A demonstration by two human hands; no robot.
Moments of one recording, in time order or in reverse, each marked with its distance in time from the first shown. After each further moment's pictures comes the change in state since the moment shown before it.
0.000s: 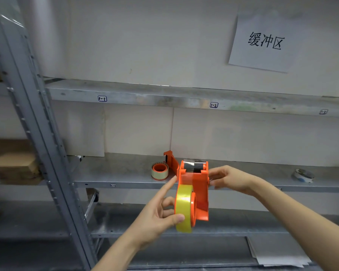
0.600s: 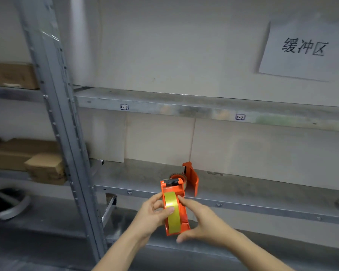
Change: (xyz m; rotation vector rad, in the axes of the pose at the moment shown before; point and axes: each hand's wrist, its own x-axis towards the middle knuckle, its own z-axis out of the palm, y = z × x) left_hand 0.032 -0.028 -0.059 -0.084 0.437 -0.134; right_hand 0.042 -0.014 0.112 -0.265 0.031 -0.355
